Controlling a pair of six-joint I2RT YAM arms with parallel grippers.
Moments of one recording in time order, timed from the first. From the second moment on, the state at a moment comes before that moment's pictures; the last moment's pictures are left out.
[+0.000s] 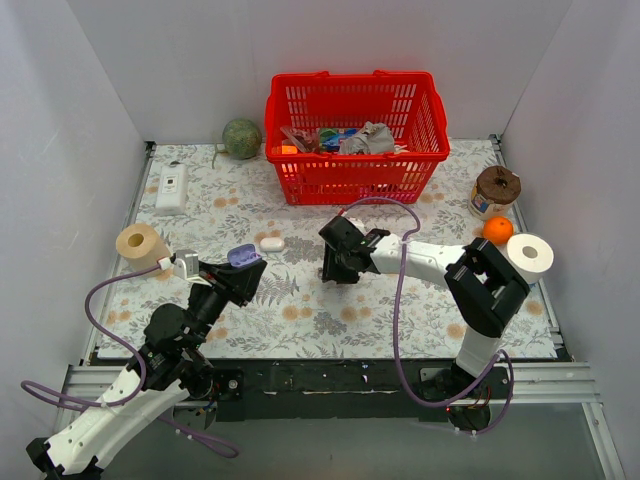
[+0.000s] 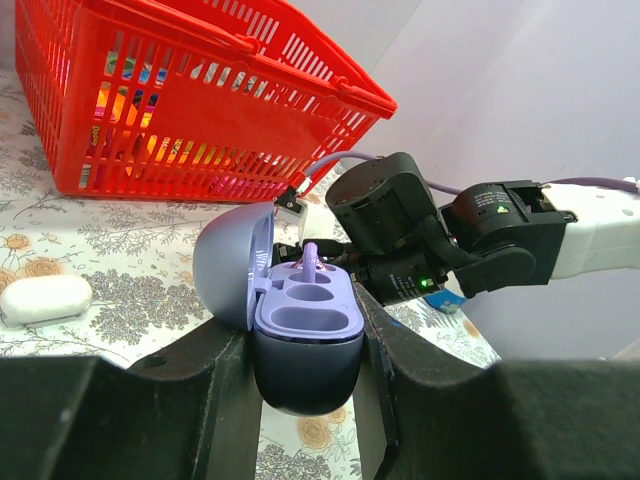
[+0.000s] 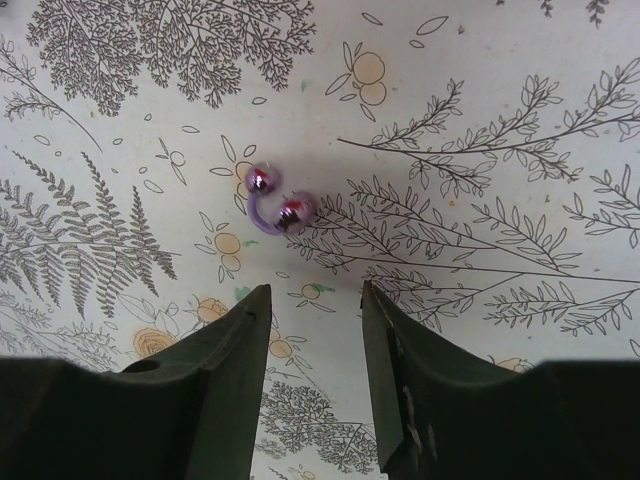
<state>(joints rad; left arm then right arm) -0.78 0.16 0.30 0.07 -0.24 -0.54 0.88 1.76 1.12 -0.44 0.09 0.89</state>
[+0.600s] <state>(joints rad) -0.78 0.16 0.29 0.07 -0.25 -0.54 0.93 1.76 1.24 -0.50 0.14 0.50</state>
